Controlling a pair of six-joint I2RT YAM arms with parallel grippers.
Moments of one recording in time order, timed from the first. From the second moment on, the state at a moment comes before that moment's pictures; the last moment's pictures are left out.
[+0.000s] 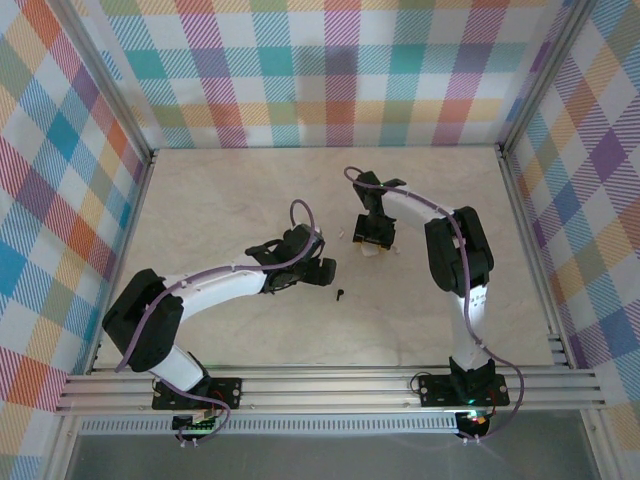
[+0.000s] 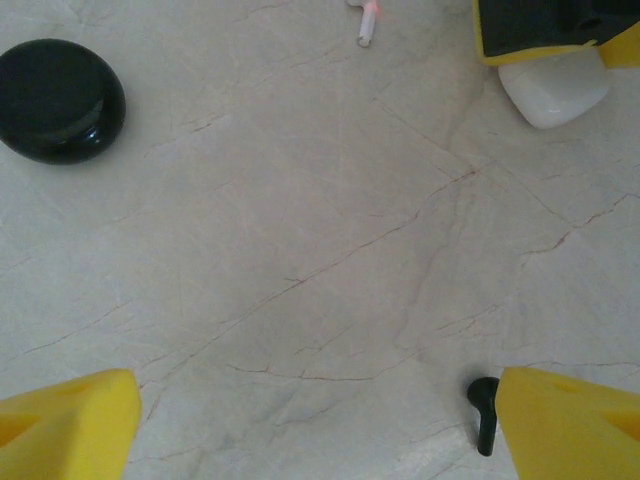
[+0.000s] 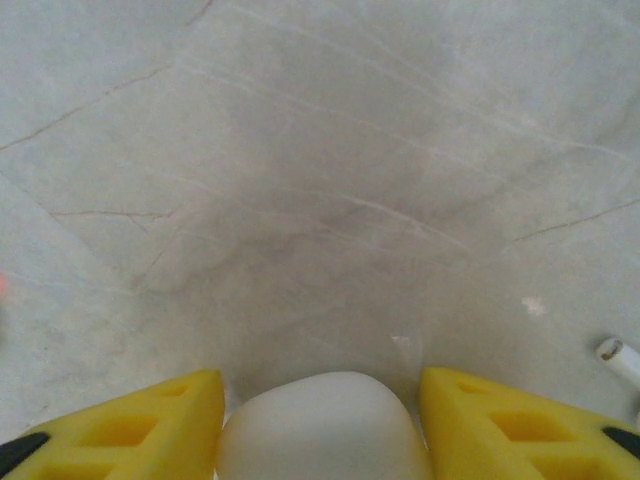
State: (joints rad) left arm -0.80 1.56 0.98 -0.37 -0.18 -0.48; right arm 0.46 2.14 1.61 -0.91 -0.01 0.67
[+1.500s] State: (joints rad) left arm -0.80 1.28 0.83 -0.11 -0.07 -0.38; right arm 0.47 1.94 1.57 -0.93 -0.18 0.49
